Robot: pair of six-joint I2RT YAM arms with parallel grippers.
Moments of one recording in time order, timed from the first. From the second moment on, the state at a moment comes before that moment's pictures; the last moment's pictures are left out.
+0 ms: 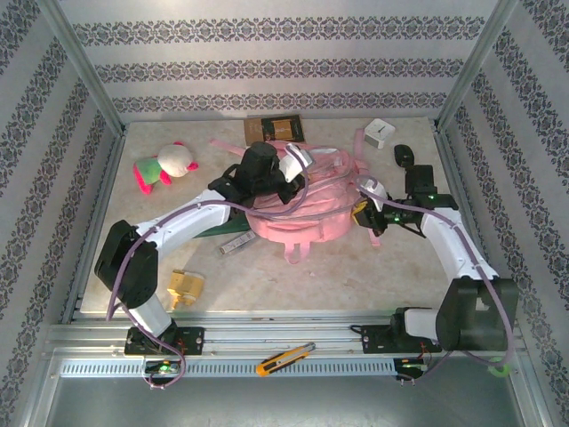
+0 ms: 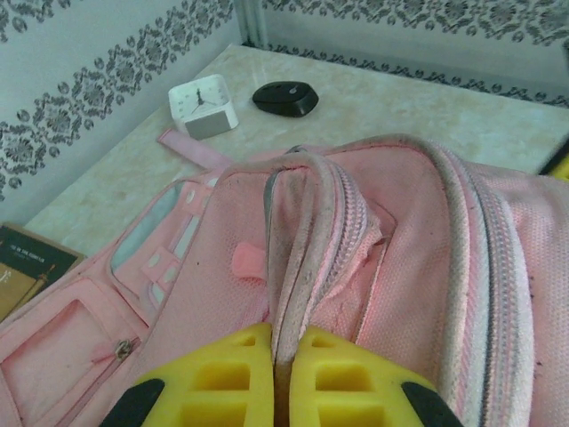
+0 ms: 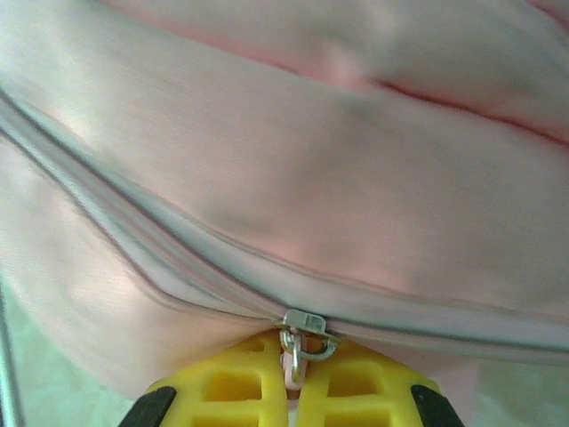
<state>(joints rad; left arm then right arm) -0.65 1.69 1.32 -0.07 0.22 0.23 -0.01 1.26 0.92 -0.75 -0.83 -0.73</state>
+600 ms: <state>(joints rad) -0.72 1.76 1.39 -0.07 0.00 0.02 0.09 1.08 0.89 -0.73 -0.77 0.12</state>
